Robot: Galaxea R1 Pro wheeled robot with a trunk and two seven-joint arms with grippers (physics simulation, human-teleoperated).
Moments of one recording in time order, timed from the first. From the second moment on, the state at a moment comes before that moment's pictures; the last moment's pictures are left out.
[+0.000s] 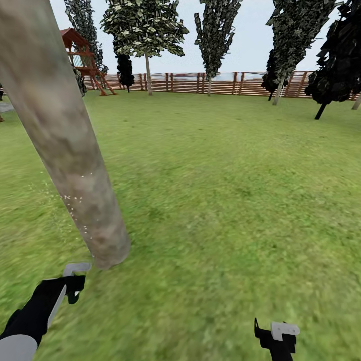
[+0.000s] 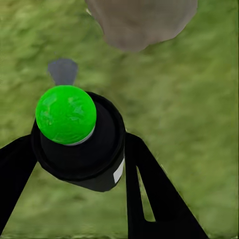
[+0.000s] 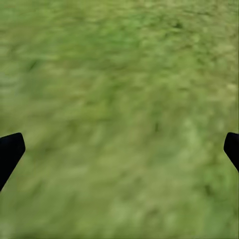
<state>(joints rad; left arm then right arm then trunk) -0.52 0.22 0.23 -0.83 -0.12 0.56 -0.09 -0.41 -0.05 -0.48 -0.16 0.49 -0.60 -0.20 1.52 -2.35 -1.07</state>
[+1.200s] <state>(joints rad) -0.46 0.13 0.26 -0.72 -0.11 0.33 -0.05 -0.41 -0.04 -0.48 -0.16 0.49 -0.60 -0.20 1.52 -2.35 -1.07</state>
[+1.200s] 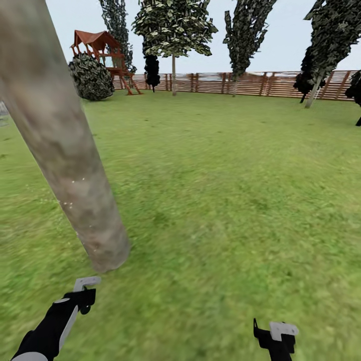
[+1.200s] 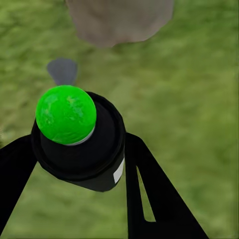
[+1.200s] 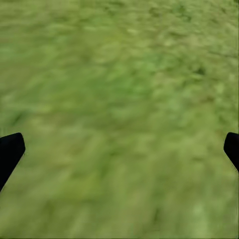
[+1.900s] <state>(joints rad) -0.46 0.13 0.26 -0.71 -0.11 0.29 -0.05 -0.41 -0.05 -0.48 -0.16 0.49 -0.60 -0.20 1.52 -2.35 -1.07</state>
